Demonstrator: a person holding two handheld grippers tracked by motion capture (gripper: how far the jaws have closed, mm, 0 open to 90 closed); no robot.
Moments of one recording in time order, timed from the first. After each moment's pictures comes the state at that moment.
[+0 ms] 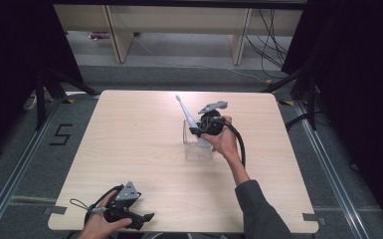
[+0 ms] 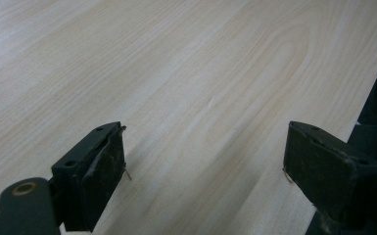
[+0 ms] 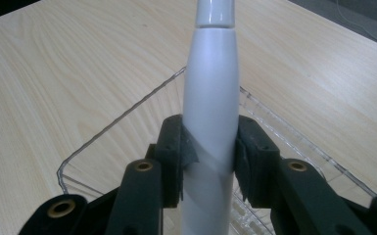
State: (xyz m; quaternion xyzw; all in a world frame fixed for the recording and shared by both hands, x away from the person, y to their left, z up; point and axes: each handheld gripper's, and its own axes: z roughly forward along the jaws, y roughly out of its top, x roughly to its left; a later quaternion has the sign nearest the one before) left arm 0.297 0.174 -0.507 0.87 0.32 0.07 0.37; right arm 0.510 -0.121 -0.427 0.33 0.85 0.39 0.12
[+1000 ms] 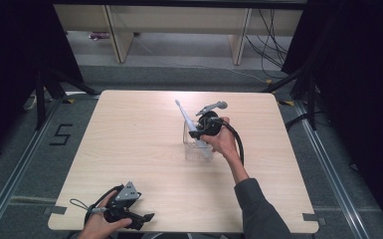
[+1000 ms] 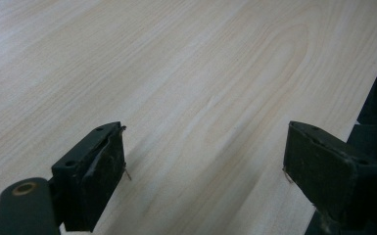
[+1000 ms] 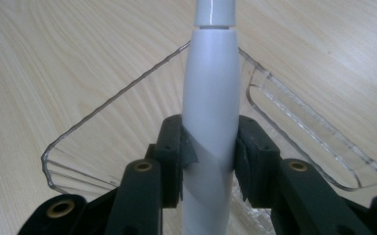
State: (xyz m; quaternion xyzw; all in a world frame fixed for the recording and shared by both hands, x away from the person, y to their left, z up) left arm 0.297 0.175 -0.507 0.88 0.31 0.07 0.36; right arm 0.517 -0.117 -0.435 0.33 0.87 0.35 0.09
